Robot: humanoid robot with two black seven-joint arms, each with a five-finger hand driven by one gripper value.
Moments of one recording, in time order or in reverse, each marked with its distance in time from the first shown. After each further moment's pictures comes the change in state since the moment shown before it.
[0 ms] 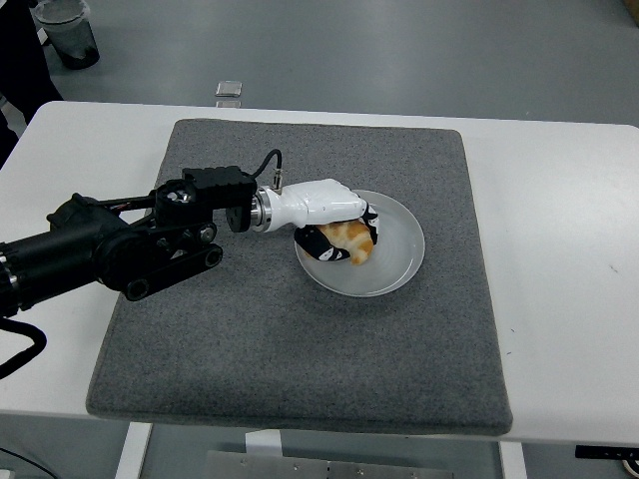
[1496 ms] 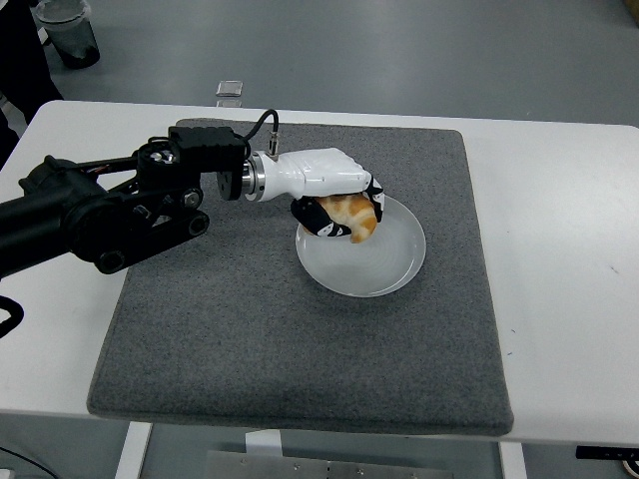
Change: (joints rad) left arm -0.071 0.082 -0.036 -0.110 -0.007 -0.077 -0.001; right arm 0.000 0.000 0.000 0.000 0.000 0.000 0.000
